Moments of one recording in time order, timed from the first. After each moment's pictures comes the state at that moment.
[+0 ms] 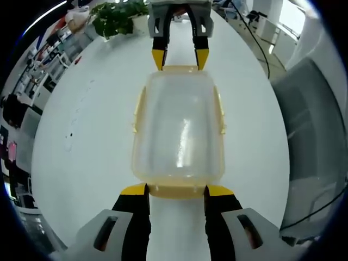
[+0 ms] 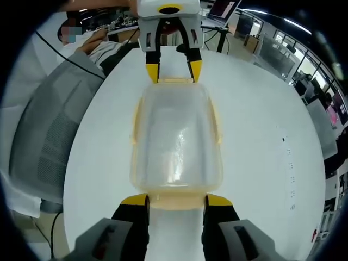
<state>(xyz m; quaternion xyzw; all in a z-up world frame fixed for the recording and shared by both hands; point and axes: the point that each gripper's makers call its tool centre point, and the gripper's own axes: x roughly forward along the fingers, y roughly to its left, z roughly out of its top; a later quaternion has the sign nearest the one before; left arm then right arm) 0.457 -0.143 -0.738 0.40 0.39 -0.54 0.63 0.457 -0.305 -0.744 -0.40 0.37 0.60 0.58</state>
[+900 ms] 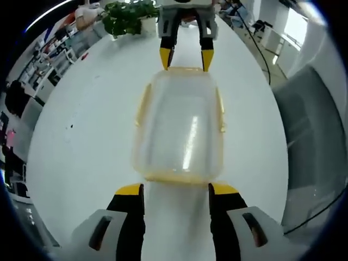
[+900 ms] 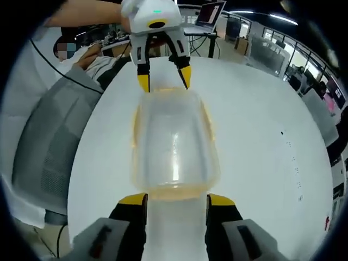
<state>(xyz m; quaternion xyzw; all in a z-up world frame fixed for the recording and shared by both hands) 0.454 -0.133 -0.739 0.34 0.40 -0.53 0.66 0.458 -0.308 -0.739 -0.33 0.37 0.60 0.62</state>
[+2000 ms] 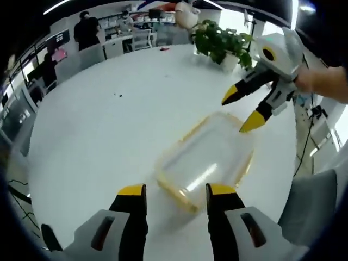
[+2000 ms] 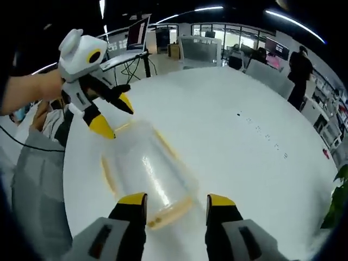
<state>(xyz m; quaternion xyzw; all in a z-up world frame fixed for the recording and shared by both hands) 0.474 -0.144 -0.720 0.09 0.42 -0.33 0.84 0.480 -0.290 -0.726 -0.19 0.39 0.44 0.78</state>
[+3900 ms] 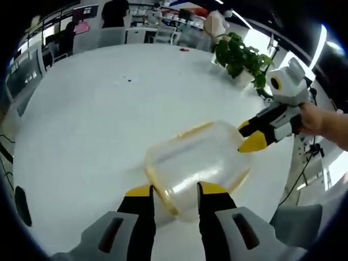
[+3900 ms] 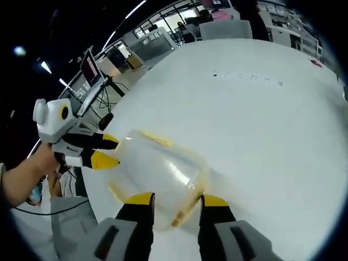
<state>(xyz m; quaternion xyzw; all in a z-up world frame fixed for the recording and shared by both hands) 0.465 -0.157 -0.737 0.00 0.46 -0.29 0.84 0.461 -0.282 -0.744 0.05 0.52 0.35 0.78</state>
